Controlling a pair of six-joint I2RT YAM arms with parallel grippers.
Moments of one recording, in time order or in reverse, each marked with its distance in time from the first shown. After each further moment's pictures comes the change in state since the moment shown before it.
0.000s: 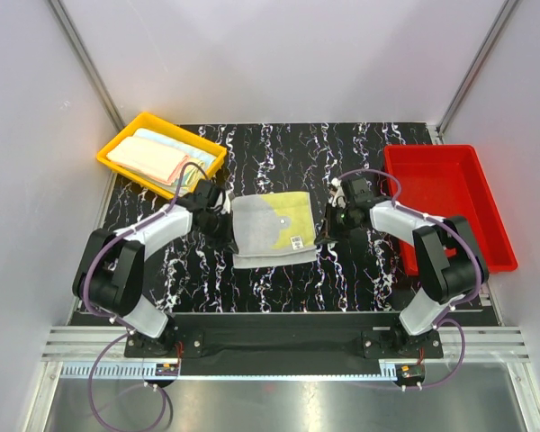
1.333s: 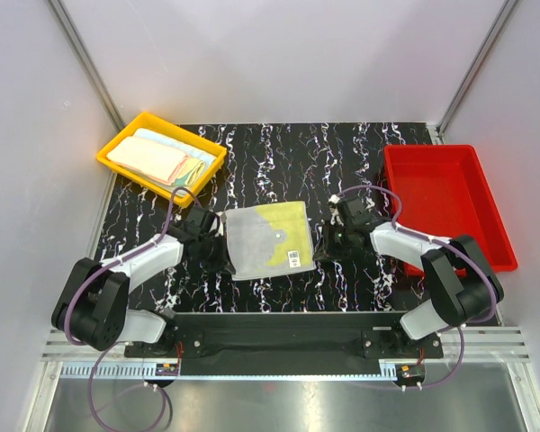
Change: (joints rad) left arm -0.050 -0.216 -0.278 0.115 -0.029 -0.139; right arm 0.103 -0.151 -0.188 0.062 0.119 0.103
